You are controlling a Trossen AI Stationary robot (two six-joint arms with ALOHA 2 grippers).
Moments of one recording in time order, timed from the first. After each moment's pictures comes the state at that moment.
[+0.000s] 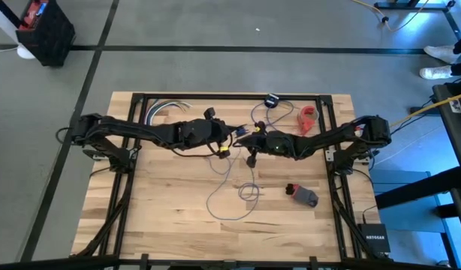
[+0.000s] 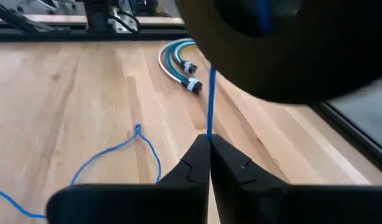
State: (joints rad) left arm 0.05 1.51 1.07 0.09 -0.43 0.11; right arm -0.08 1.58 0.61 0.64 0.23 -0.03
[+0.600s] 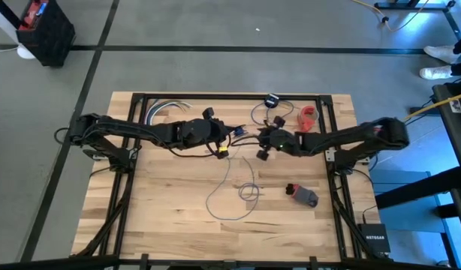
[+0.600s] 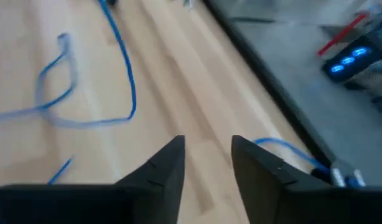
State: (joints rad) left arm 0.05 1.49 1.07 0.05 -0.43 0.10; right arm -0.09 1.35 0.61 0.12 0.49 -0.06
